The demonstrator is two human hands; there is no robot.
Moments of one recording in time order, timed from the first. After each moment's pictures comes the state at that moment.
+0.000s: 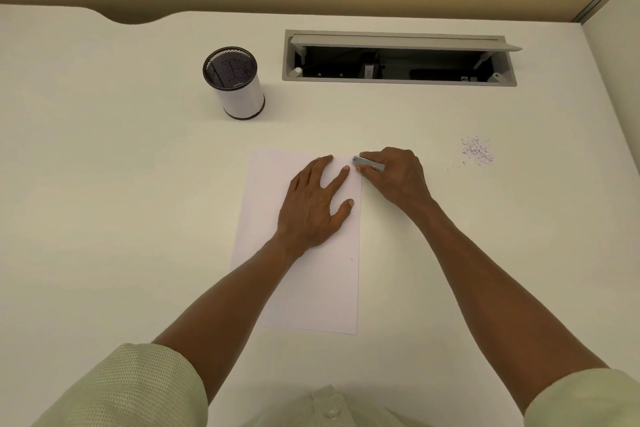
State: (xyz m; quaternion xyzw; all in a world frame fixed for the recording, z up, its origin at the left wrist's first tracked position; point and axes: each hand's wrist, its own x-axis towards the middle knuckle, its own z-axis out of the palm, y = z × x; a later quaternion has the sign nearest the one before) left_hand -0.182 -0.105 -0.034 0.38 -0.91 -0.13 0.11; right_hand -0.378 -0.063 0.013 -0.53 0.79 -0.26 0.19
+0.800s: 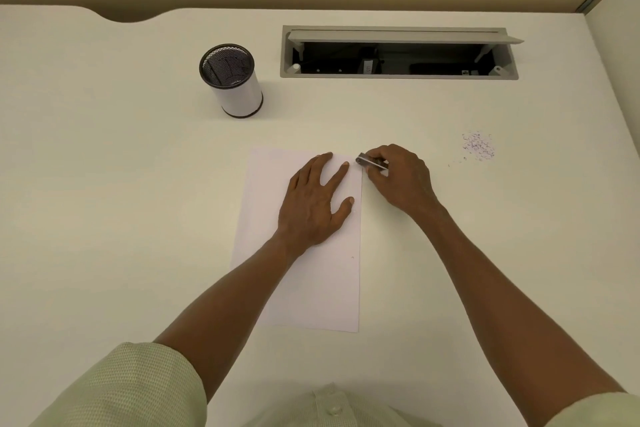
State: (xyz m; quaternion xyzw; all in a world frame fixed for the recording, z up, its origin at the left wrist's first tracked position) left_hand -0.182 -0.105 -0.035 0.38 -0.91 -0.12 0.12; right_hand -0.378 -0.053 0.016 -0.53 0.80 -0.21 0.17
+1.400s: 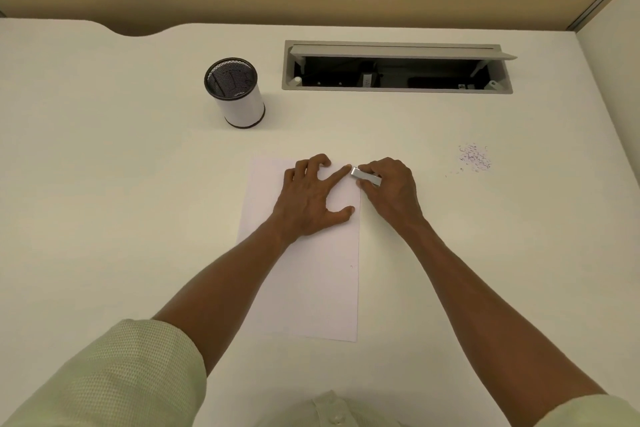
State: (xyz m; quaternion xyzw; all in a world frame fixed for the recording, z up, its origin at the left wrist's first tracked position) left_hand -0.190 -0.136 -0.018 0.36 -0.92 -0.12 0.04; right_hand -0.364 -0.053 -0.003 -0.50 0.80 -0.30 0.16
